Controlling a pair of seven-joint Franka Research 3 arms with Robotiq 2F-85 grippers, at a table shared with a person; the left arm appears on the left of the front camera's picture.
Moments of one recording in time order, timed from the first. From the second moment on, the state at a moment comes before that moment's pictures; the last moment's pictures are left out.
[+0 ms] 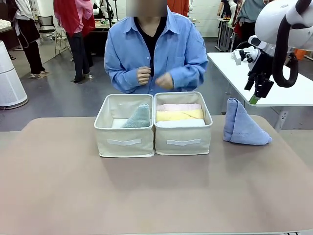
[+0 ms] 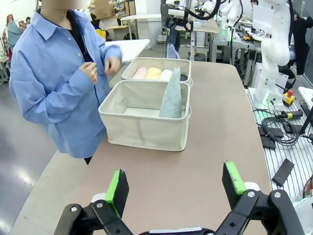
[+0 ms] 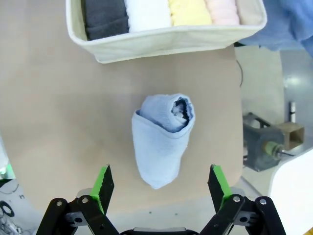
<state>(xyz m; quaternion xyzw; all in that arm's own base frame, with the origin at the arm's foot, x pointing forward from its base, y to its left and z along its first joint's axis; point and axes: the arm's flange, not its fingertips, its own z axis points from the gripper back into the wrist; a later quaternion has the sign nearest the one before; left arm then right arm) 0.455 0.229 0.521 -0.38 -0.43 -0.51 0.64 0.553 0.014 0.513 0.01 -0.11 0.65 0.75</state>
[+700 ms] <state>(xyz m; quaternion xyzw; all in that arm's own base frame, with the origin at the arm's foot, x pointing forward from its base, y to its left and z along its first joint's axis) 0.455 0.229 0.521 -0.38 -0.43 -0.51 0.64 0.582 0.007 0.487 0.09 -0.08 0.65 0.75</state>
